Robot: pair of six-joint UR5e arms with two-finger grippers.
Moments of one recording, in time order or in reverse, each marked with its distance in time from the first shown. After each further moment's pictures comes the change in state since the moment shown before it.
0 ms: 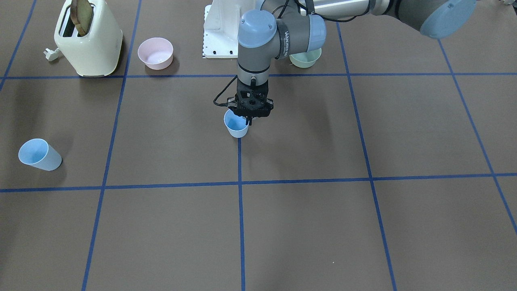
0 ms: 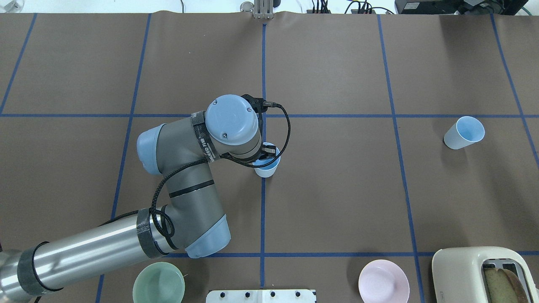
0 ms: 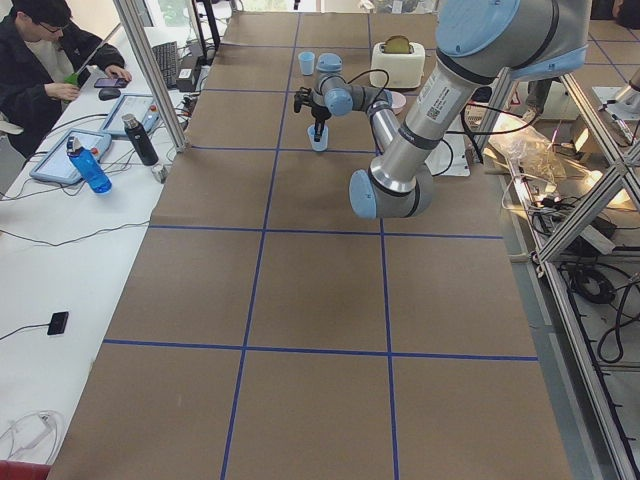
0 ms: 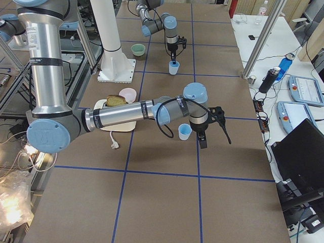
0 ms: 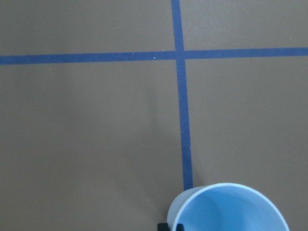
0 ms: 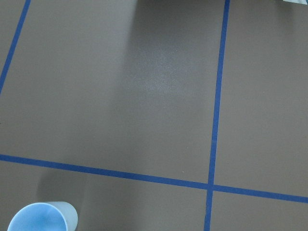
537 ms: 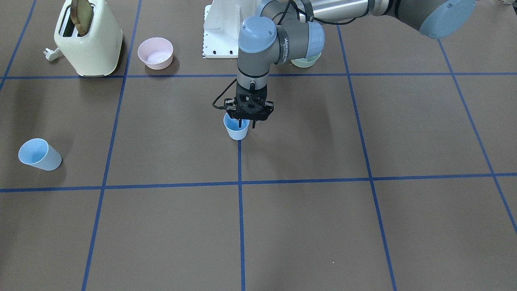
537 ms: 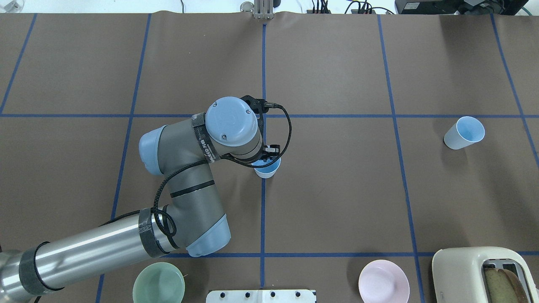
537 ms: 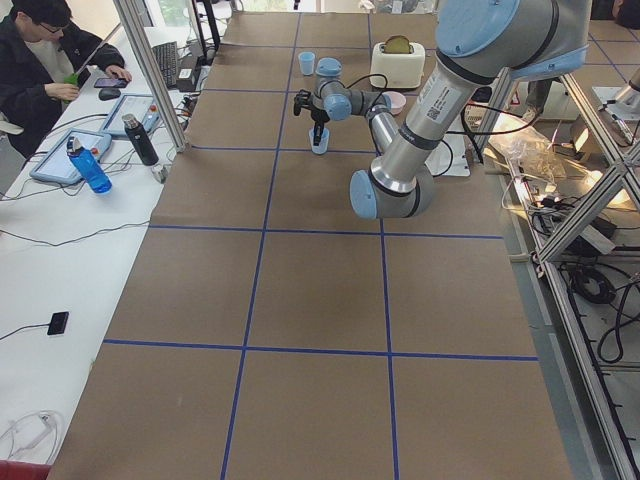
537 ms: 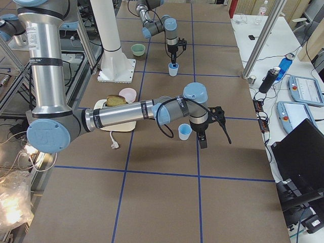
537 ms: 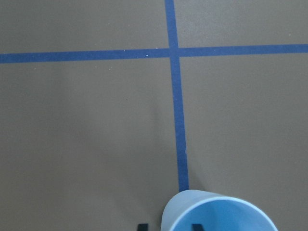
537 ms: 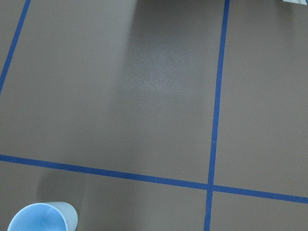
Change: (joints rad) left arm -0.002 0.003 0.012 -0.034 0.000 0.003; right arm 0.000 0.003 0.000 0.000 0.002 0.000
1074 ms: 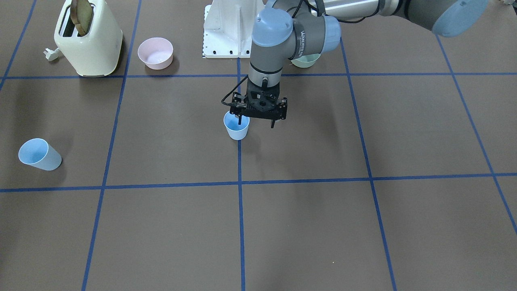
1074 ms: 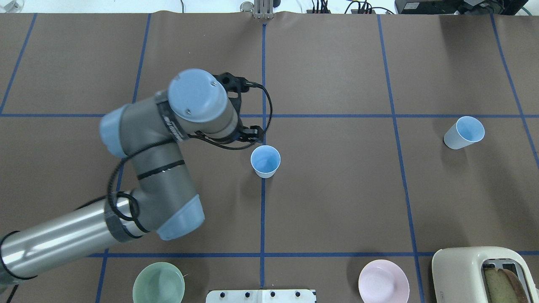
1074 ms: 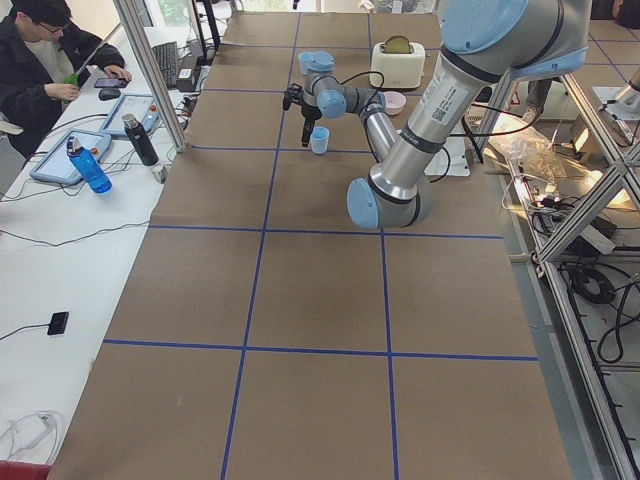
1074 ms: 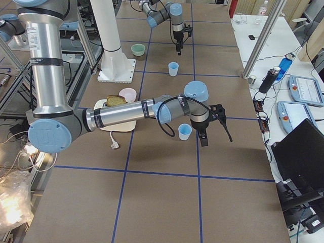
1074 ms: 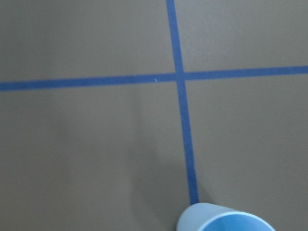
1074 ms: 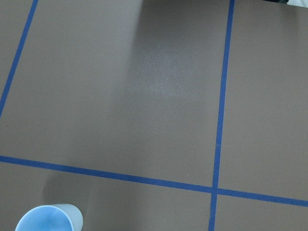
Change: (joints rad) left arm -0.169 0.134 -0.222 0.114 -0.109 0.230; right arm 0.000 0.007 0.009 0.000 0.029 -0.001
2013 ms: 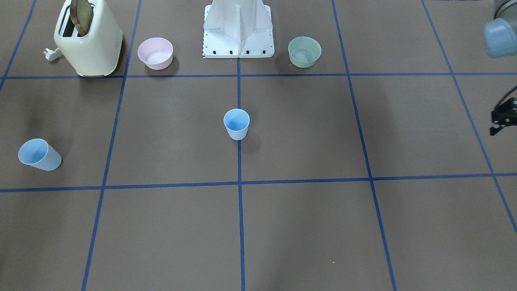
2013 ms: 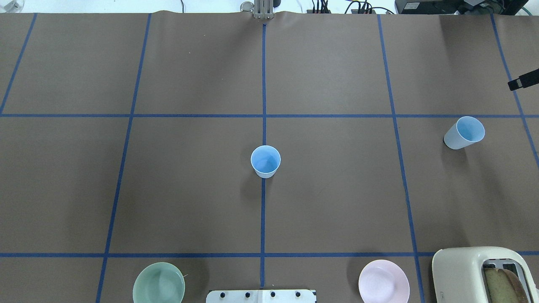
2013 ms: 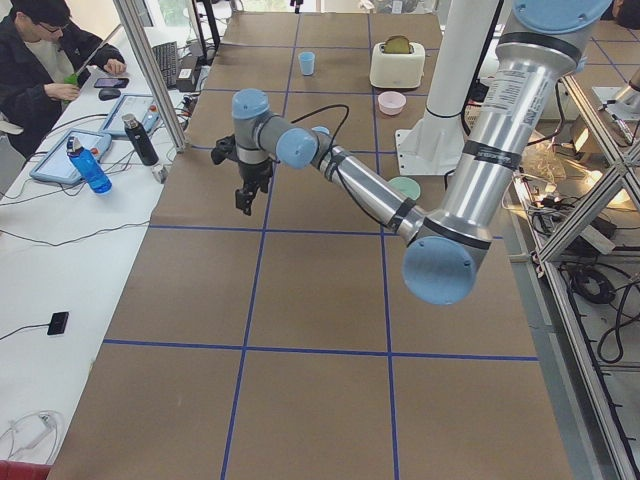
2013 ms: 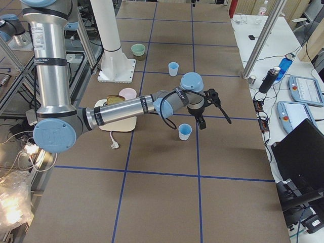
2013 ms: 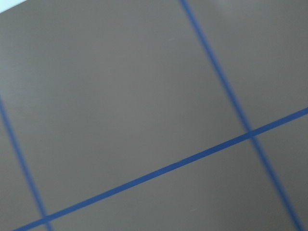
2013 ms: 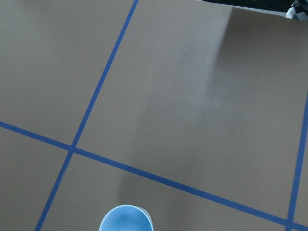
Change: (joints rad) left arm -0.801 0.444 0.112 0.072 -0.389 1.181; right arm -0.140 -0.006 0.049 0.129 0.060 0.035
